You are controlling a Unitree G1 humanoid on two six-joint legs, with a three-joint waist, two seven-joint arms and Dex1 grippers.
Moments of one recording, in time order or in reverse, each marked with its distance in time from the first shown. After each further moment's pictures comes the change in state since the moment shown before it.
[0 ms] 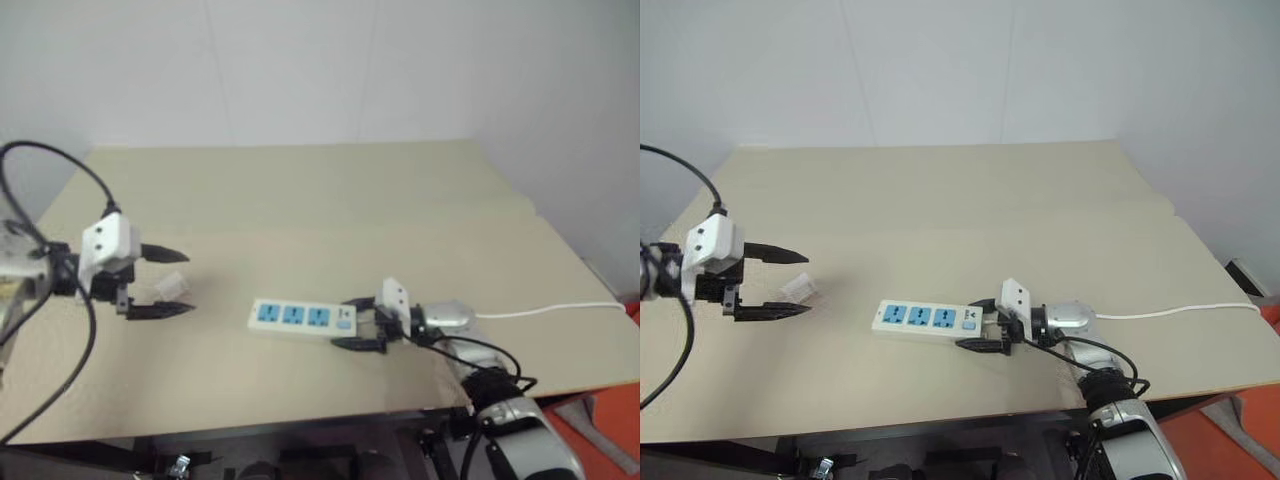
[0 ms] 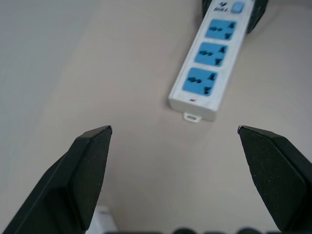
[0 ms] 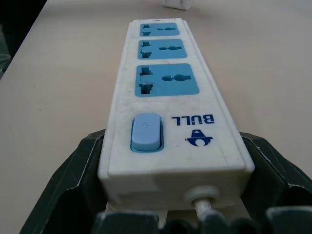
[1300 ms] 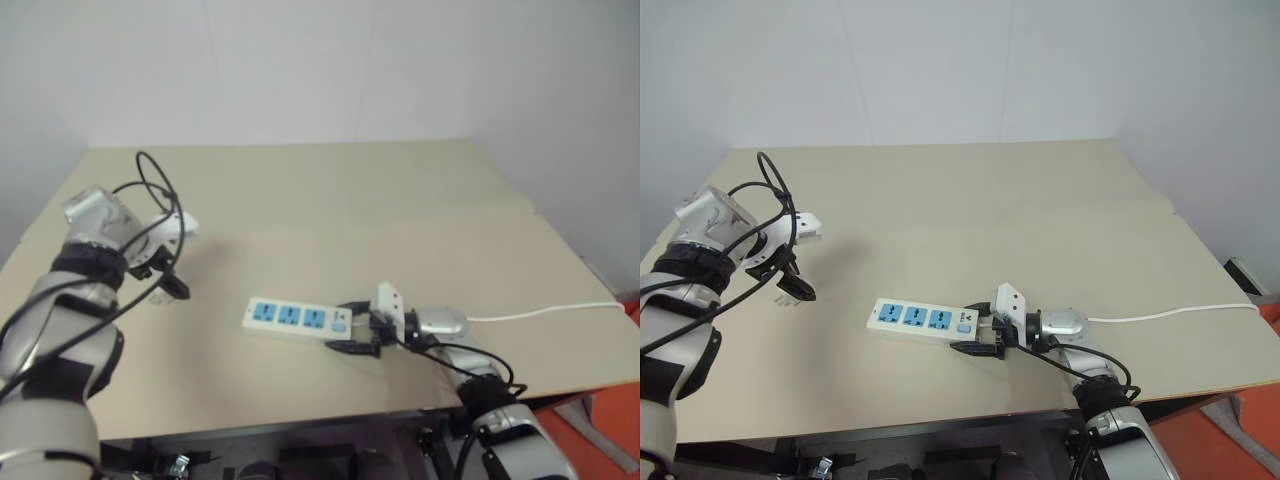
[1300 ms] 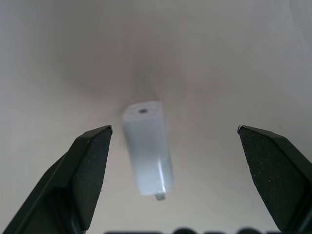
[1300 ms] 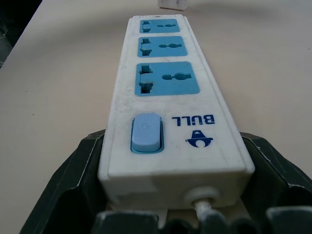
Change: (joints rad) left arm -0.710 -0.341 -0.592 0.805 0.773 0.378 0.002; right arm 0.051 0.022 0.006 -0.066 -0.001 0.035 -0.054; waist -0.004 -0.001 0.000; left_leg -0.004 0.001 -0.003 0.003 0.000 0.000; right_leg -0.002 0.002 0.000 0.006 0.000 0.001
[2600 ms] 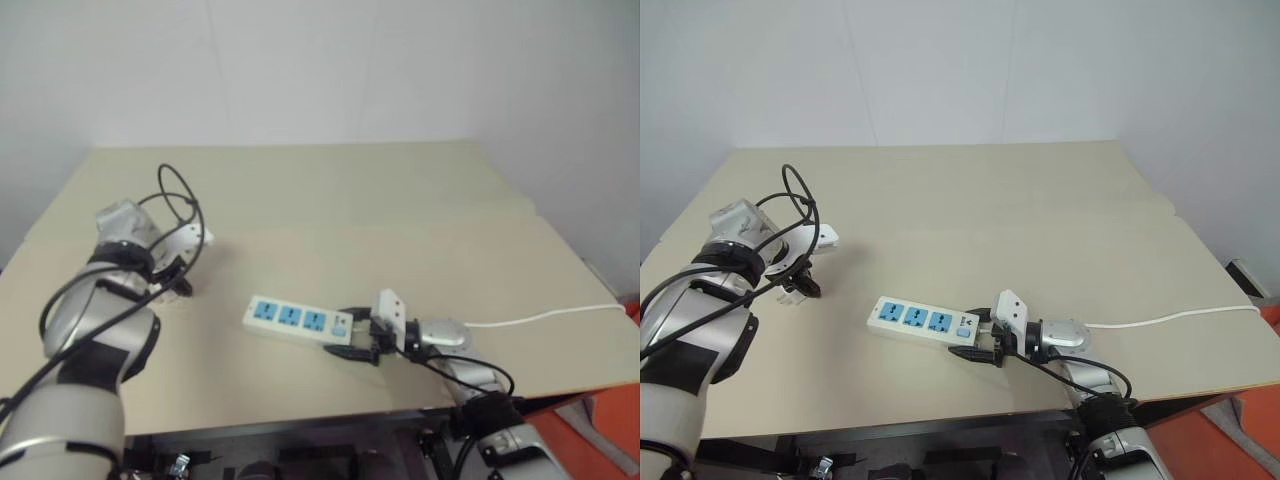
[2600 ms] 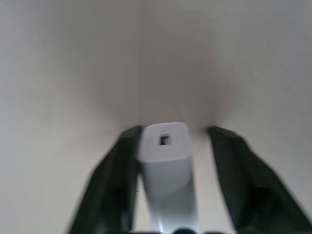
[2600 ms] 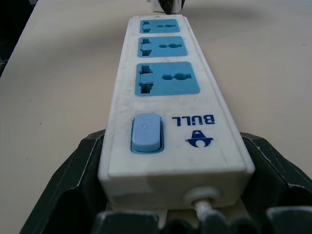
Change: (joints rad) left arm -0.075 -0.142 0.001 0.288 0.071 -0.154 0.153; right arm 0.100 0.000 -0.005 -0.150 0.007 0.078 -0.077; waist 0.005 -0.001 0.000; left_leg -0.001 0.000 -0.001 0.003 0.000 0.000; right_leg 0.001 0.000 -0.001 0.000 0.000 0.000
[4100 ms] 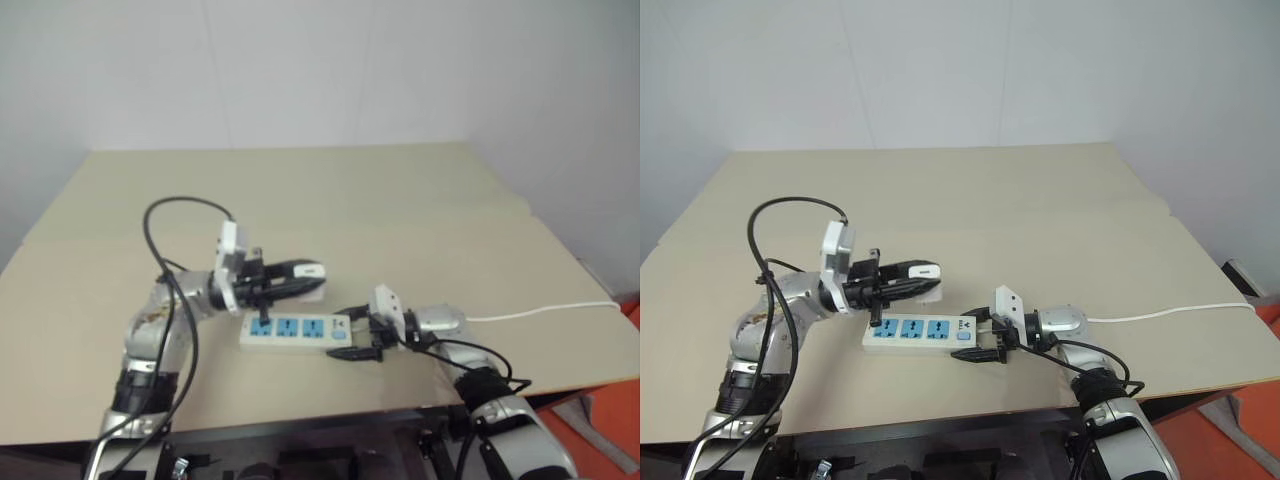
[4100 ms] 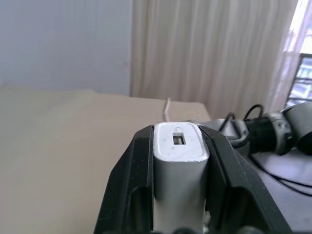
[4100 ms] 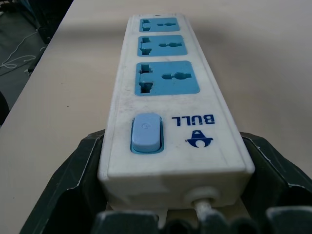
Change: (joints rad) left arm 0.800 -0.250 0.559 -1.309 -1.033 -0.020 0.054; right arm -0.157 -0.002 0.033 0.252 -0.007 -0.108 0.196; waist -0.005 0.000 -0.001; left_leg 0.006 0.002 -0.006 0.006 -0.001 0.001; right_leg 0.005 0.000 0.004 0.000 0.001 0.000
